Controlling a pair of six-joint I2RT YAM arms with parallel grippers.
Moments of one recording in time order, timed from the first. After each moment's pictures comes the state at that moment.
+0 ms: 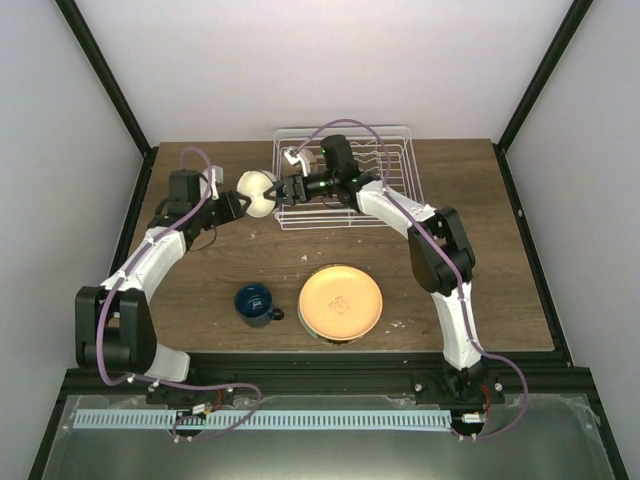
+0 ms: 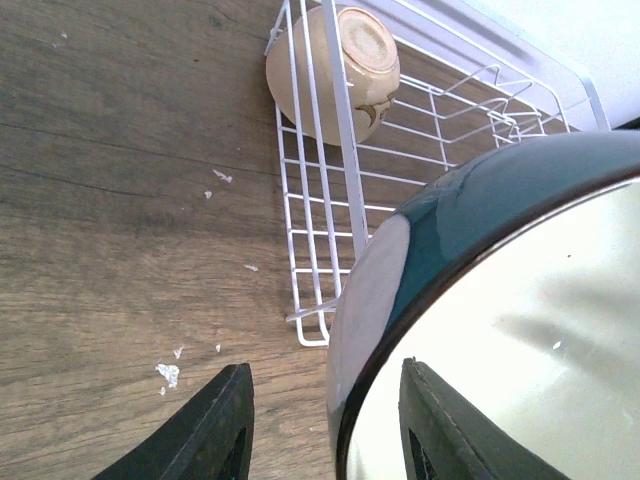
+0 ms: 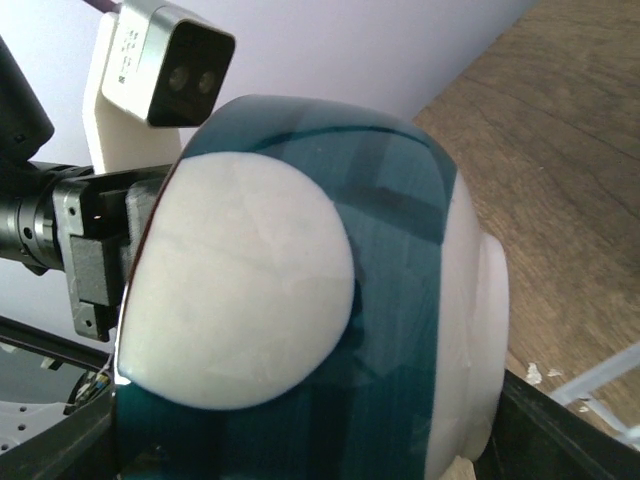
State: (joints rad) left arm -0.08 1.44 0.99 -0.21 0.43 -0.43; right arm 0.57 2.17 1.77 -0.02 -0.98 0.40
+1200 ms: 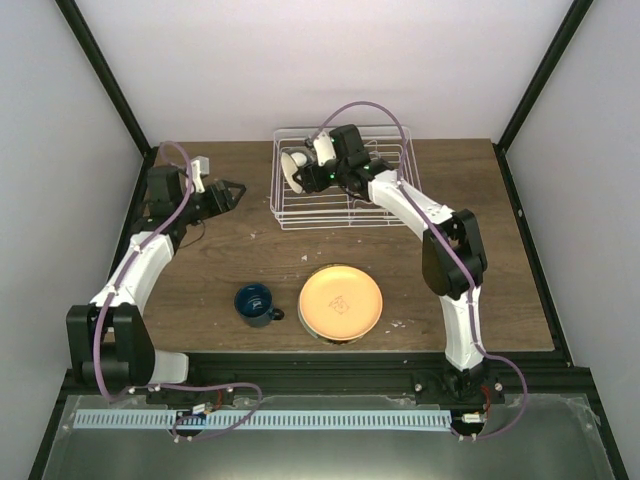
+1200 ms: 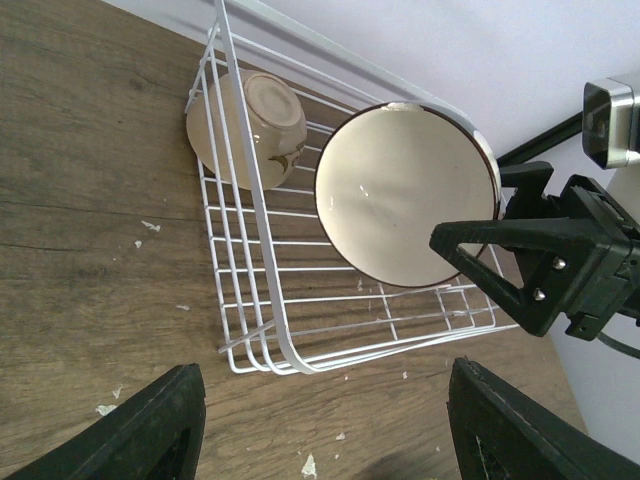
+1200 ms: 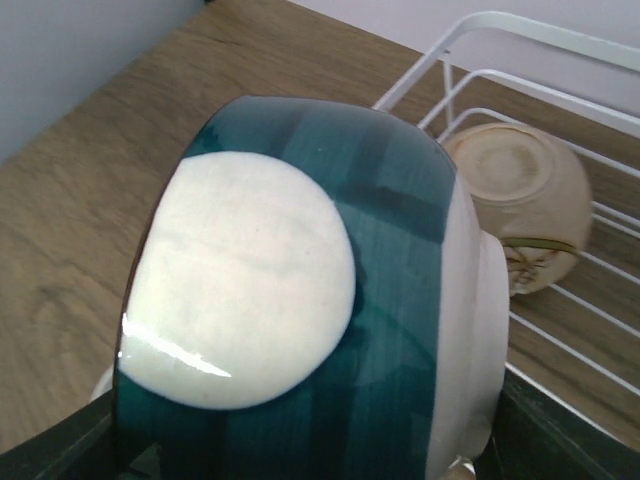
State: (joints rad) left arm 0.00 1.36 0.99 -0.16 0.61 -0.46; right arm 0.53 2.09 1.83 -0.32 -0.34 0.03
